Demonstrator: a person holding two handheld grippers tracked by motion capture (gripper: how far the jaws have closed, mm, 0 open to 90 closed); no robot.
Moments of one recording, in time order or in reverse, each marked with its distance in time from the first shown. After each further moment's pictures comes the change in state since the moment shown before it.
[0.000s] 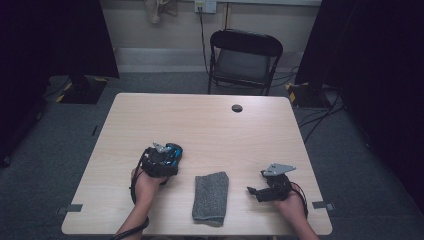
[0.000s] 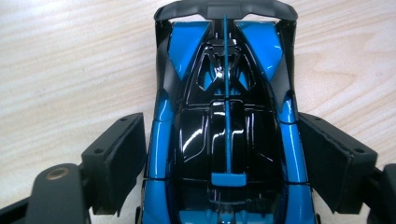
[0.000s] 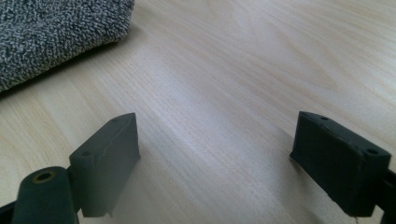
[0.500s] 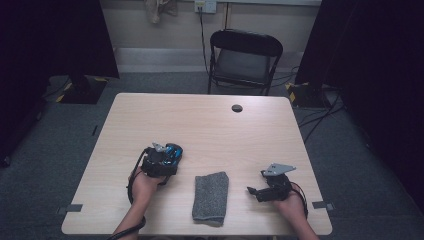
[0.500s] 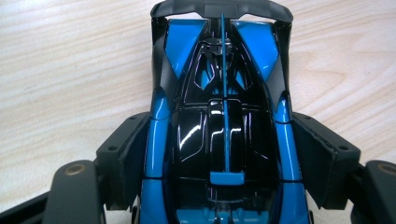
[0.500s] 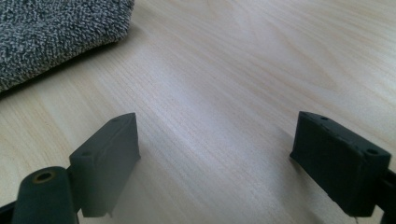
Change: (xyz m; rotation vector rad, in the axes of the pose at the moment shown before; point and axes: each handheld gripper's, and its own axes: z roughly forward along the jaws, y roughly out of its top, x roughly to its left) left arm 0.003 0.000 -0.002 0.001 -0.038 0.016; right arm 0.000 0.000 0.000 0.000 0.000 0.000
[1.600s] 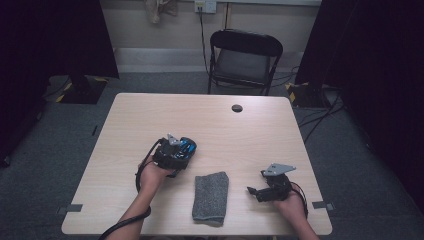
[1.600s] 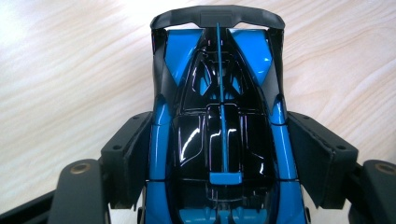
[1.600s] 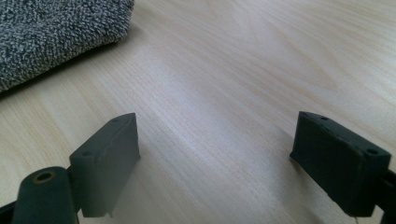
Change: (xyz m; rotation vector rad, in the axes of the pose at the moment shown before) left arm -0.024 0.041 0.012 -0.017 -0.082 0.186; right arm 0.000 0.000 0.000 0.000 0.000 0.000
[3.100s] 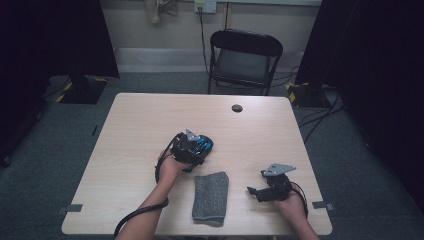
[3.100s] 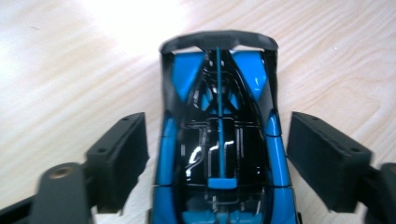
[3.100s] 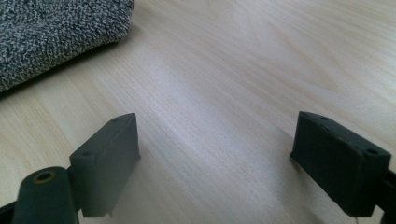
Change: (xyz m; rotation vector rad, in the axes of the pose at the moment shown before) left arm -0.021 0.031 0.028 -0.066 -0.034 0.041; right arm 0.000 0.000 0.000 0.000 0.003 -0.001
